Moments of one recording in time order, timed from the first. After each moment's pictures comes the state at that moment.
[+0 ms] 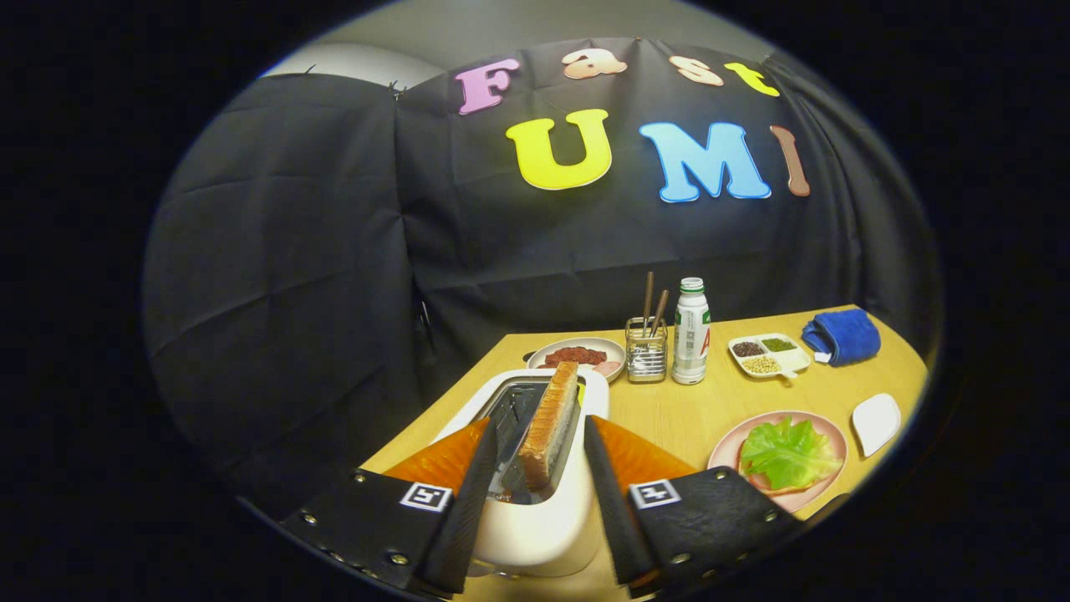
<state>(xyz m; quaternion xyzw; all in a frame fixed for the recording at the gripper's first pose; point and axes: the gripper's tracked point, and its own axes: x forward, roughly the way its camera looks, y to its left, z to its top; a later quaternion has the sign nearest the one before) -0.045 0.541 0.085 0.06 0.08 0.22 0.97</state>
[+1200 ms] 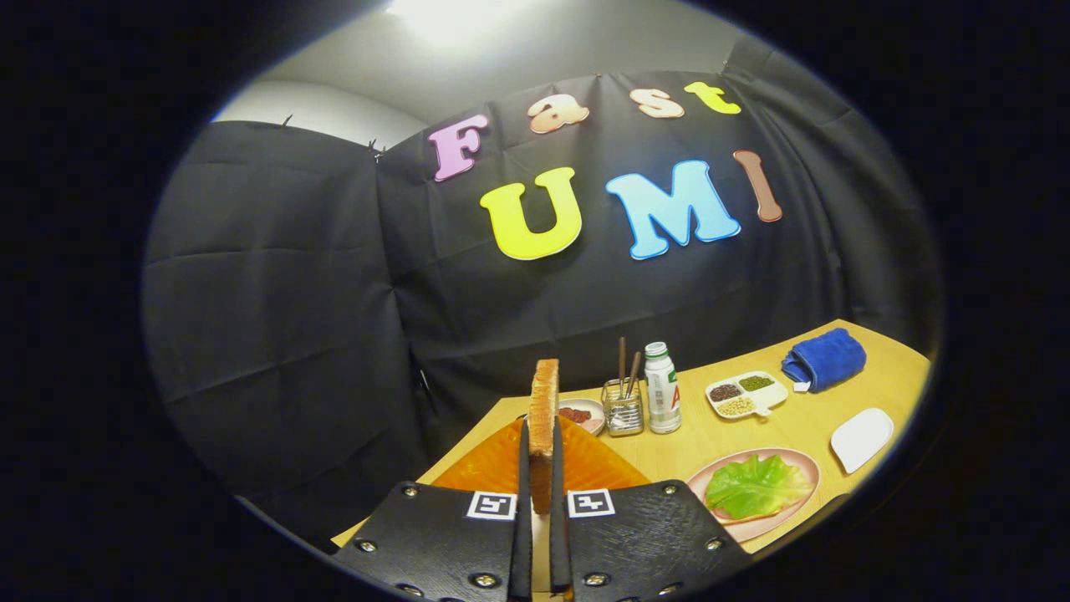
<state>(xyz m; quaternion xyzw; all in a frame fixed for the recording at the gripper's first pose) -0.047 0.462 0.162 0.15 -0.01 0.21 0.97</state>
